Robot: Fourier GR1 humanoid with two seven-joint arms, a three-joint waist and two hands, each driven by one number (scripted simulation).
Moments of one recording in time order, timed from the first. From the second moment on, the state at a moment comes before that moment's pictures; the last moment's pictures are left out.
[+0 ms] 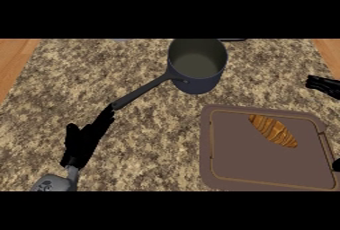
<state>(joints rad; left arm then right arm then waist) -0.09 0.32 -0.29 -1.38 0.23 0.04 0.11 -0.23 -0.81 0.01 -1.40 -0.26 0.63 -0.43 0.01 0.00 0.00</state>
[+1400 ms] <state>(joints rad) -0.12 0.26 -0.24 -1.33 0.17 -0.02 0.11 -0.49 -0.70 0.29 -0.75 0.28 0.53 -0.70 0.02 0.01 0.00</state>
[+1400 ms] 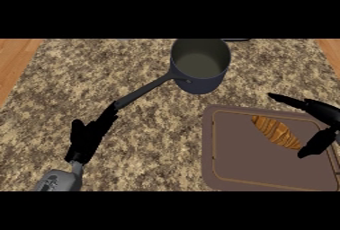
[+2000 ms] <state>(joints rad) -0.13 0.26 -0.23 -1.34 0.16 -0.03 0.12 -0.50 -0.64 0.34 -0.66 0.13 0.61 -0.68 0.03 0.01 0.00</state>
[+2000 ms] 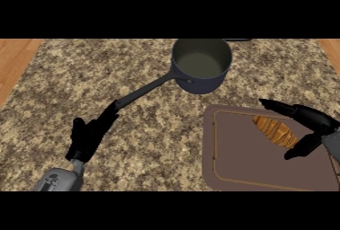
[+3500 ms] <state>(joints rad) -0.11 0.25 -0.20 -1.34 0.15 -0.03 0.13 -0.41 -0.43 0.26 -0.54 -0.12 0.24 -0.81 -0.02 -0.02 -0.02</state>
